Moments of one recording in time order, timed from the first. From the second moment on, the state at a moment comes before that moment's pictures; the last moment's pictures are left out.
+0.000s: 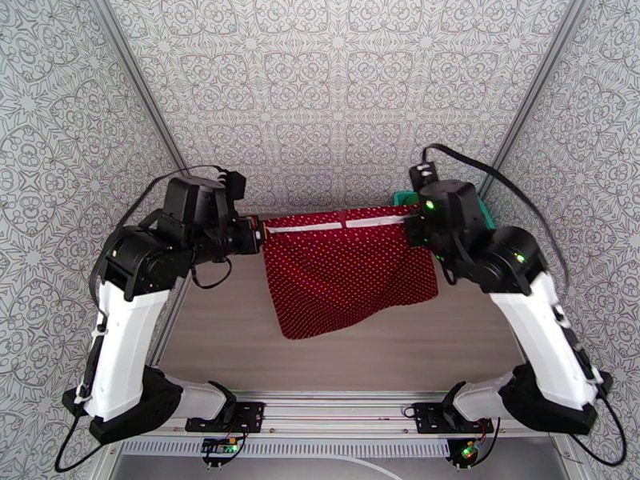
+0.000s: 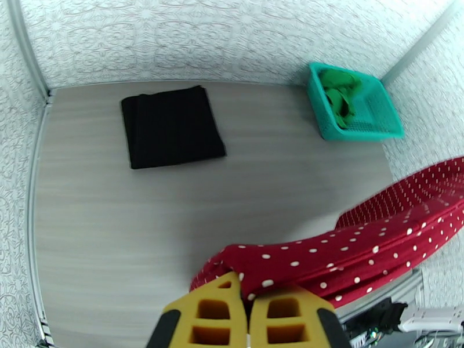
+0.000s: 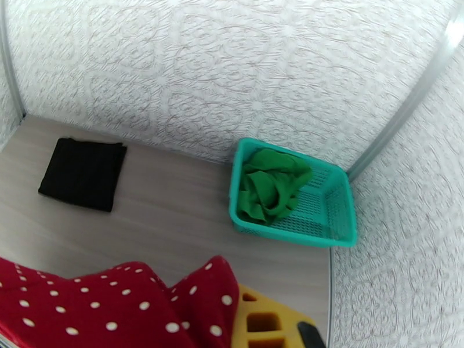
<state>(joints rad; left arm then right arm) -0.43 1.43 2.20 -1.42 -0.05 -0.44 0.68 1.50 2.14 -1.22 0.58 0.07</state>
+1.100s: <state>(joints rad) -0.58 1.11 1.77 -1.42 0.11 -0.57 0.63 1.33 1.95 -1.23 0.35 0.02</state>
